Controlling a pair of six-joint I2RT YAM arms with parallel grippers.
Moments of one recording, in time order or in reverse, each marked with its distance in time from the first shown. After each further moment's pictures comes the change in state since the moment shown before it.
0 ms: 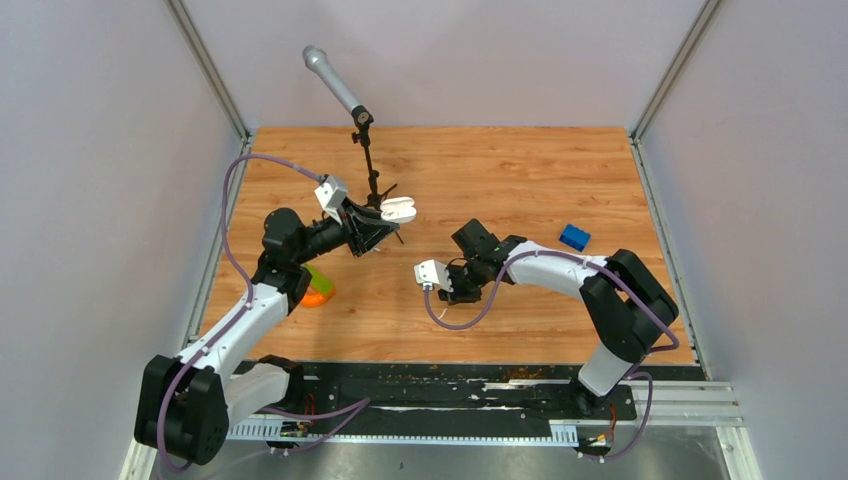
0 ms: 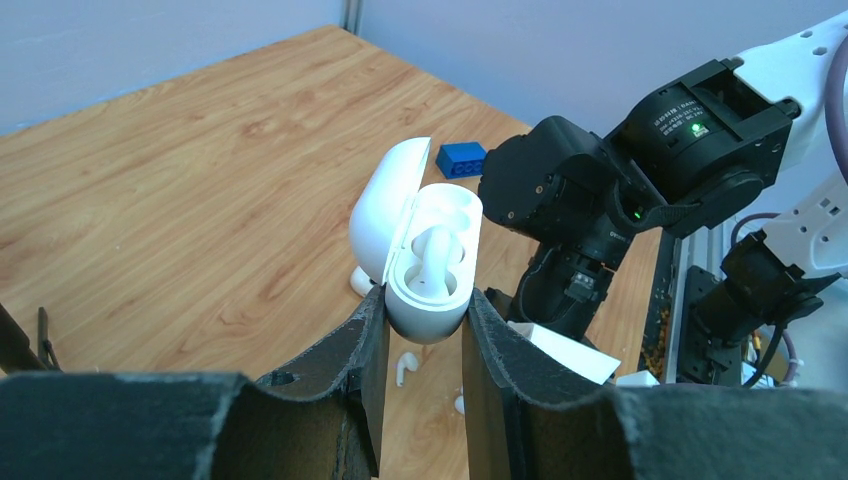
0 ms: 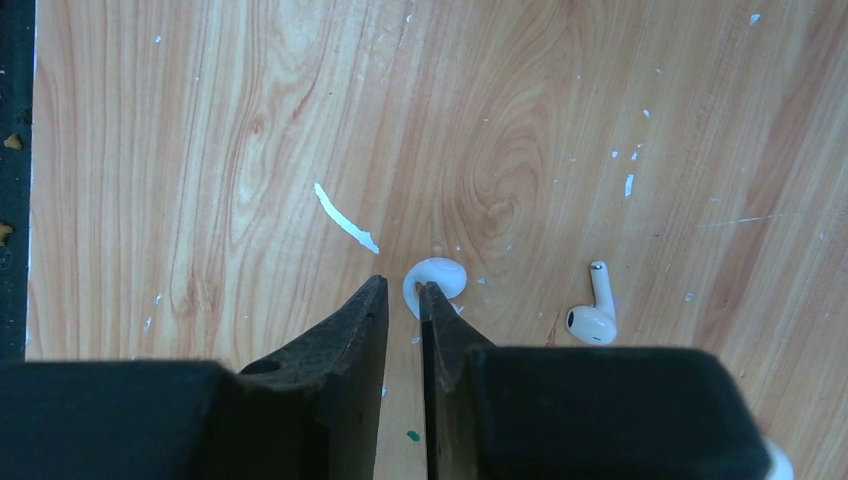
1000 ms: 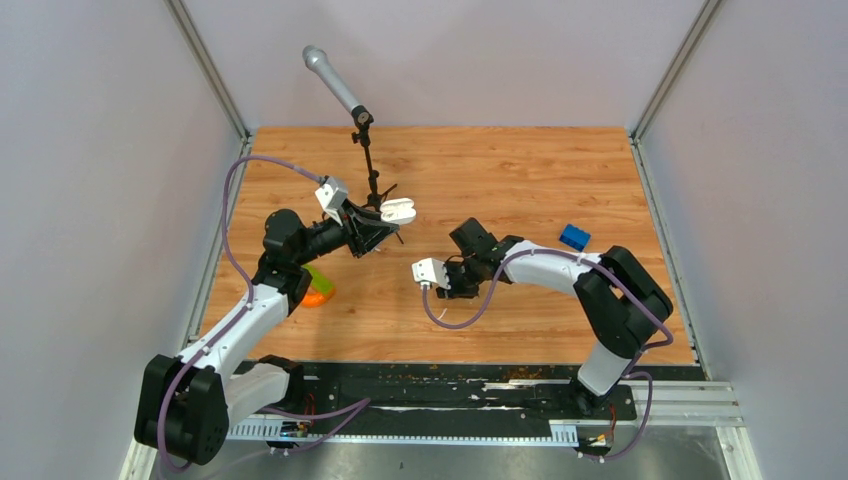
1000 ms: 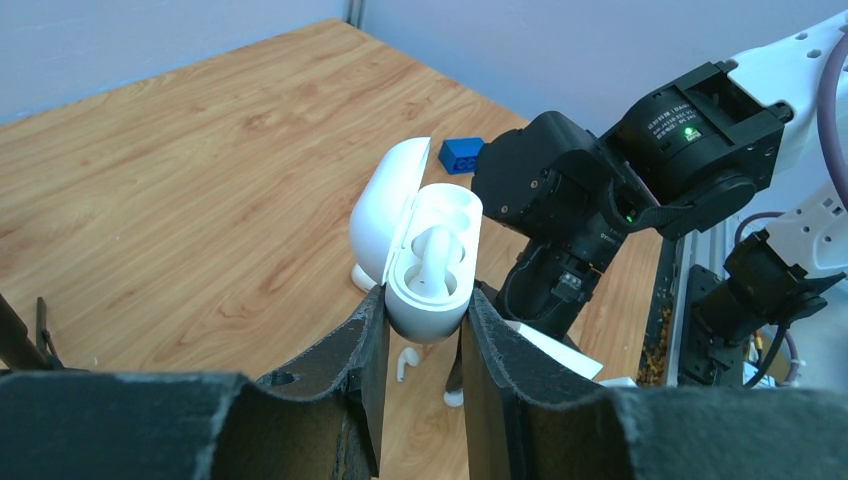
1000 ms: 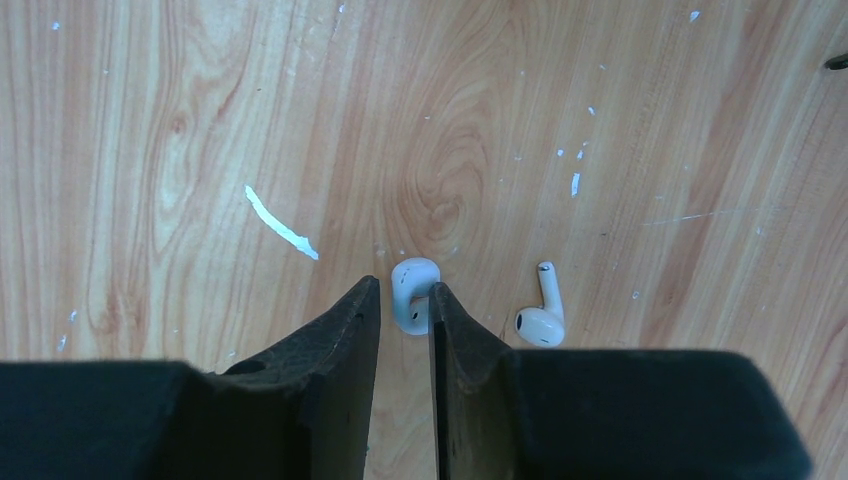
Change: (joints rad) left arm 0.000 0.000 -0.011 0.000 -0.008 0.000; right arm 0.000 0.027 0.002 0.066 0.051 -0.025
